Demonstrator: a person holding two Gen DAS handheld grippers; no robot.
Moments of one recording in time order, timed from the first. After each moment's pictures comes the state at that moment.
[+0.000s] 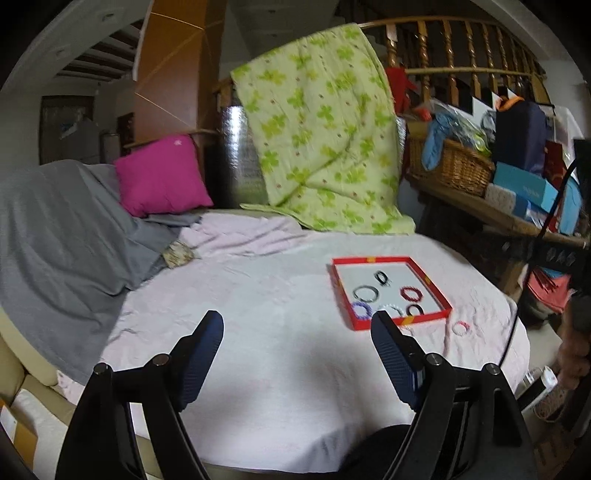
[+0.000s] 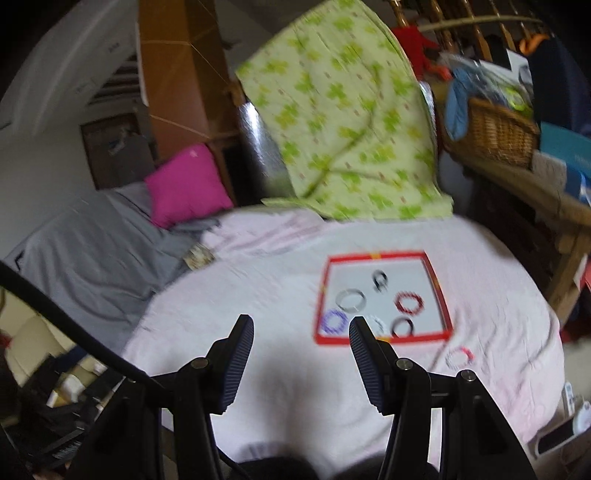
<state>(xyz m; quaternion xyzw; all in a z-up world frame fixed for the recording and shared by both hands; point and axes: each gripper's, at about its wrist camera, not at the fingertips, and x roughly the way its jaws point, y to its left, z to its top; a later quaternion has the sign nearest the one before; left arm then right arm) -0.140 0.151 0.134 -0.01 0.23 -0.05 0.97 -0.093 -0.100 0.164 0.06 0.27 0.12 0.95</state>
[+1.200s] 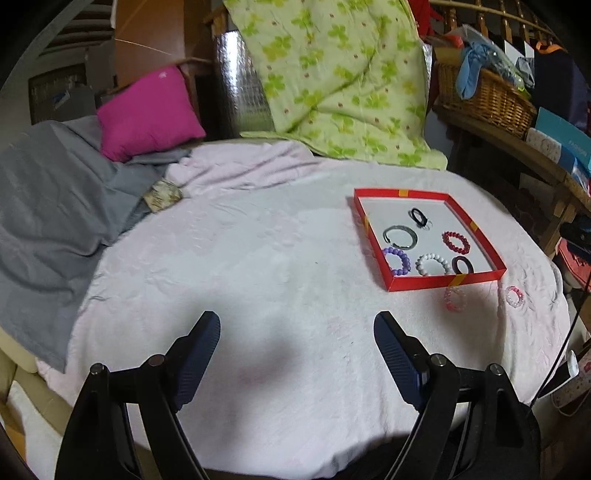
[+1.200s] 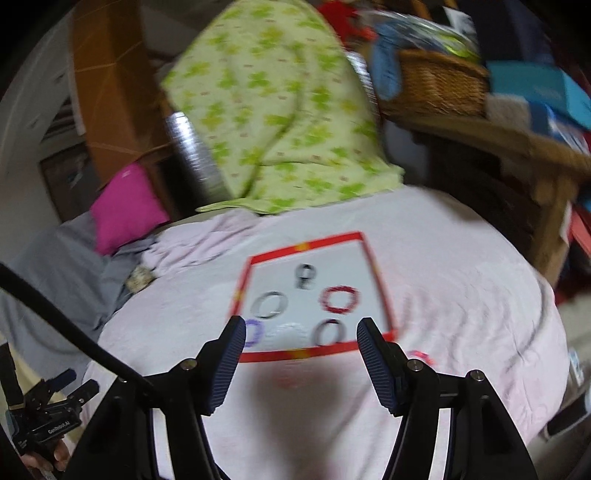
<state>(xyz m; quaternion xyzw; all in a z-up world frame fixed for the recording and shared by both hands) -0.012 0.113 0.033 0.02 0.36 -0.03 0.93 -0.004 -0.243 0.068 0.14 0.29 0.04 0.94</state>
